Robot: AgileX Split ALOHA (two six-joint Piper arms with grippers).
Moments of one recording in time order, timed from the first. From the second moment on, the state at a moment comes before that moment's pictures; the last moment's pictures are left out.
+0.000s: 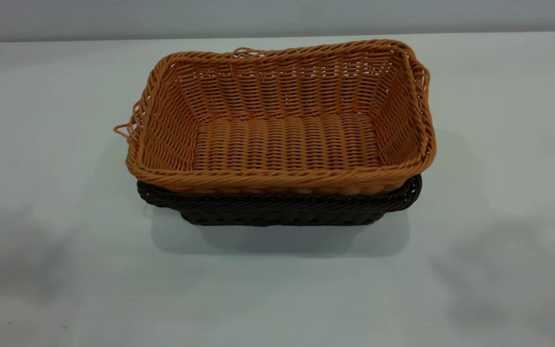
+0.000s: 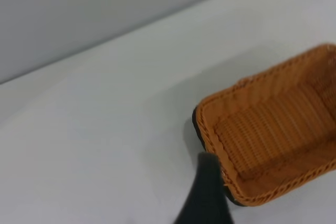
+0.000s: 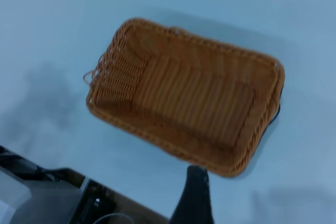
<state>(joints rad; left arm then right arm) -0.06 1.22 -1.64 -0.31 1.17 0.33 0.18 1.15 -1.40 0.41 1.25 -0.22</state>
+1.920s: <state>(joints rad) -0.06 0.10 -0.49 -0.14 1.13 0.16 0.18 -0.02 -0.47 0.28 1.16 -0.24</state>
